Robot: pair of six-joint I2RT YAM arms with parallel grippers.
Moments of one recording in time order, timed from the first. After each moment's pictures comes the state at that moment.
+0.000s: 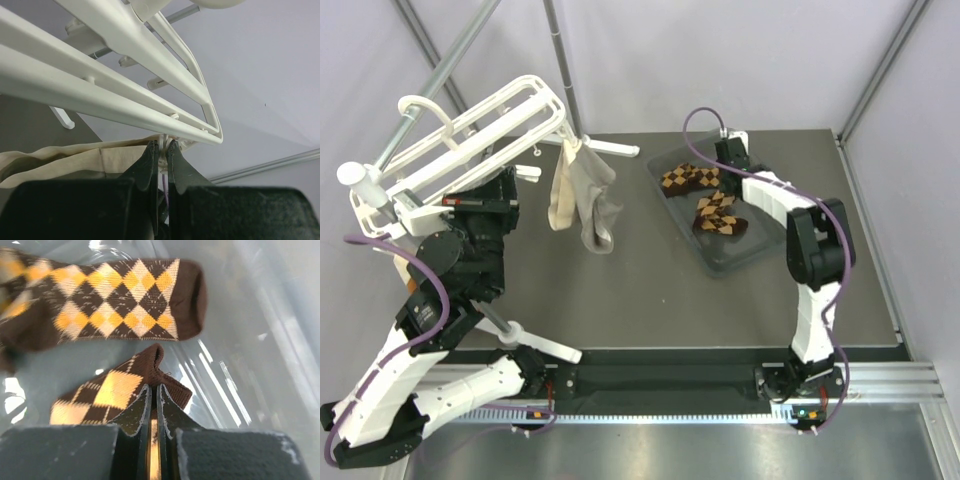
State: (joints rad) left arm -0.85 0.73 1.26 -0.32 -1.01 -0.99; right arm 0.33 2.06 1.55 -0.31 0.39 0.20
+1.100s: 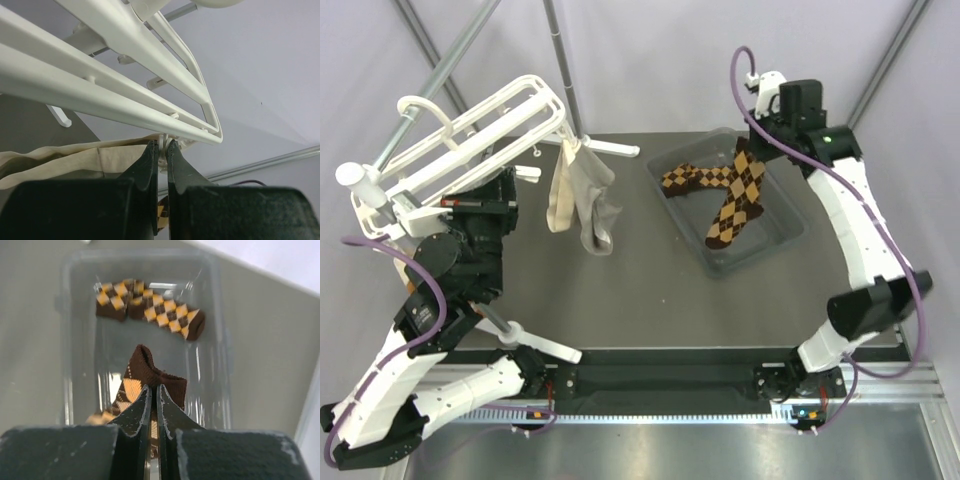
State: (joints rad) left arm -0.85 0.72 1.26 -0.32 -1.00 -1.00; right arm 0.28 1.58 1.88 -0.86 -0.03 -0.13
